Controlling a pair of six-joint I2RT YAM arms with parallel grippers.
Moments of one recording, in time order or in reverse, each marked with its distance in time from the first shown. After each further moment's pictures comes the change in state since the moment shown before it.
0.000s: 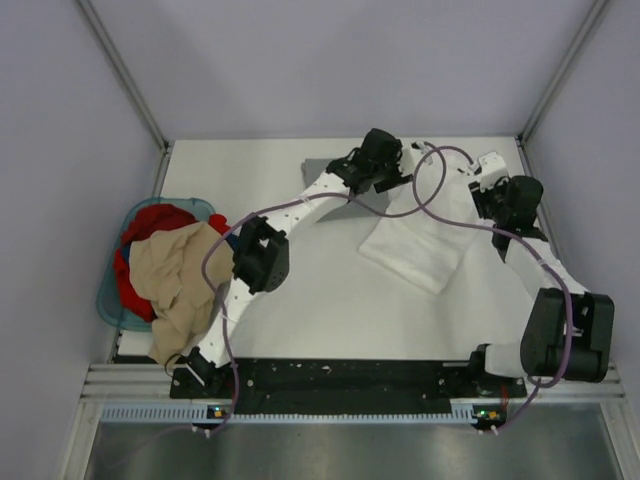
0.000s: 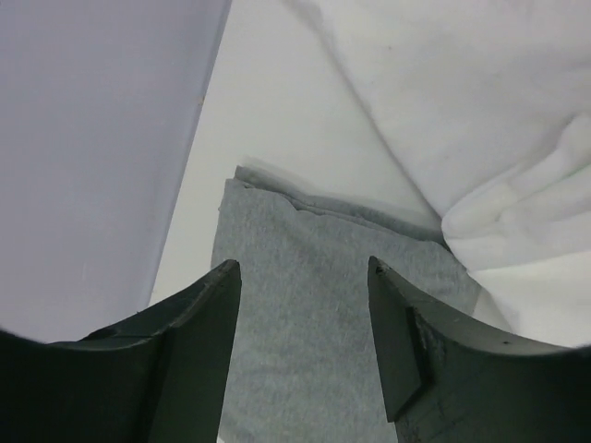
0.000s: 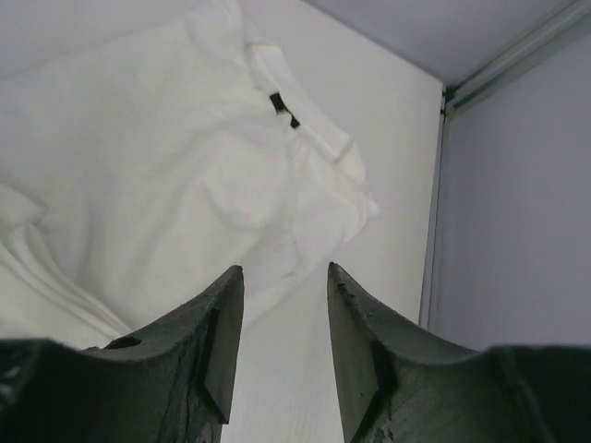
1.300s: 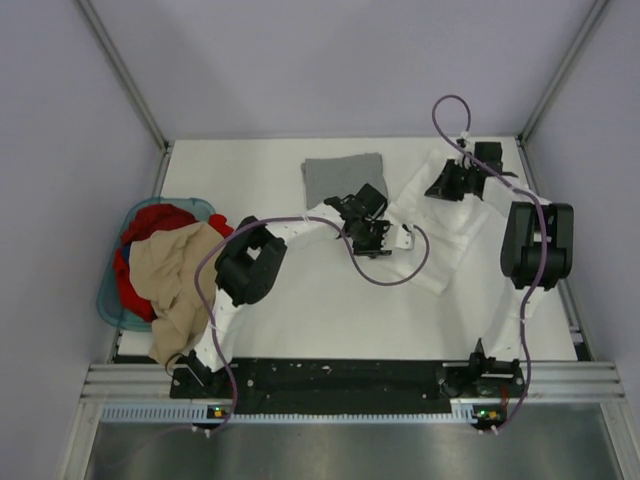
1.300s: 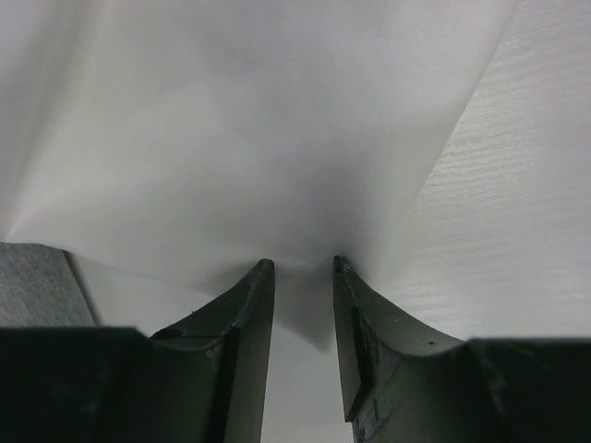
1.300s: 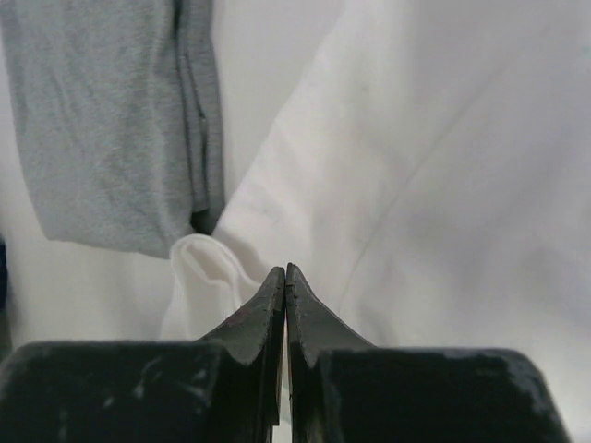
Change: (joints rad) left arm -0.043 -0.234 -0.600 -0.149 0.408 0.237; right arm 0.064 0.611 0.594 -0.396 -0.392 0.834
